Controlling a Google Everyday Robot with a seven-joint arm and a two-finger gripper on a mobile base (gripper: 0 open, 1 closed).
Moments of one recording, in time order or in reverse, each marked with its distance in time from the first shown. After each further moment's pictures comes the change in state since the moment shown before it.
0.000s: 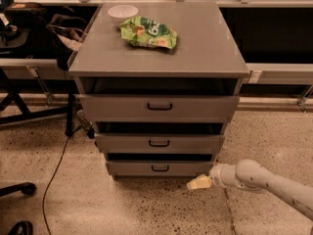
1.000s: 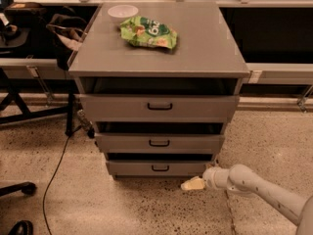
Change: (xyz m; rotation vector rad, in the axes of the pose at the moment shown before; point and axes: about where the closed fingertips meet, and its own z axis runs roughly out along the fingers) arm 0.014 -0.004 0.055 -0.042 -0.070 0.018
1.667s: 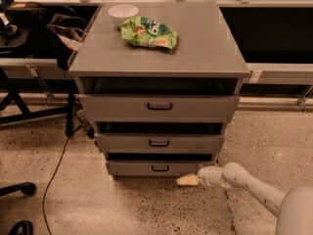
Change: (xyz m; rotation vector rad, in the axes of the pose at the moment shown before) arm 0.002 -0.017 0.044 -0.027 -0.025 0.048
